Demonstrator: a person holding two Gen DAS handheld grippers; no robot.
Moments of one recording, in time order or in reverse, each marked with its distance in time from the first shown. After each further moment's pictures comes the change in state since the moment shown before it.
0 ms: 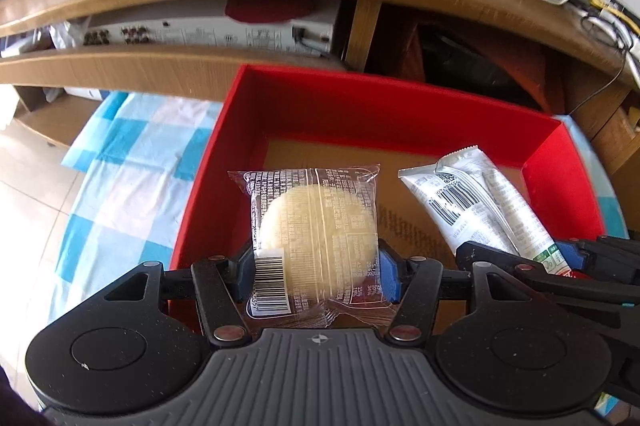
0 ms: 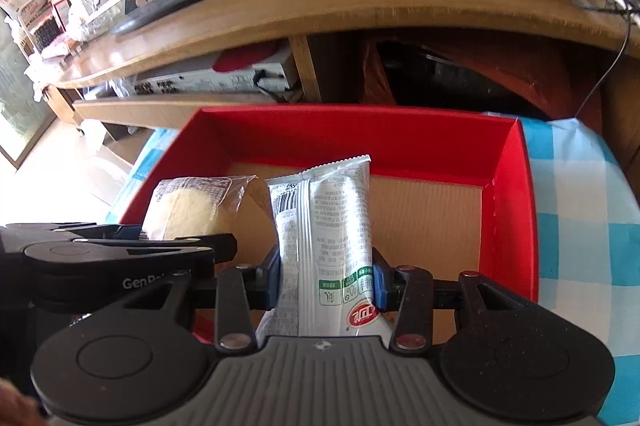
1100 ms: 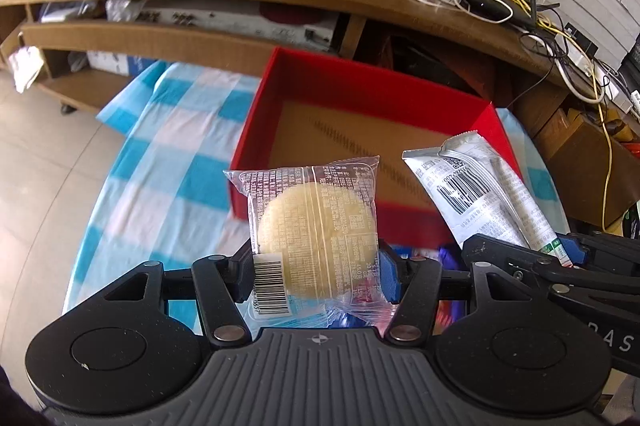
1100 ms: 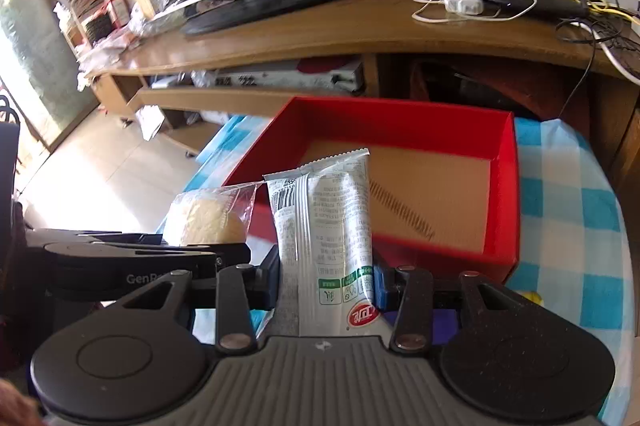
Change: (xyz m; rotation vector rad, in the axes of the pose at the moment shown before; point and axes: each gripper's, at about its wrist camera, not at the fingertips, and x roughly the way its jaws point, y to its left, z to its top) left arm -0.104 0.021 -0.067 -0.064 -0.061 -0.092; right arm -0.114 0.047 -0.056 -0.062 -0.095 0.056
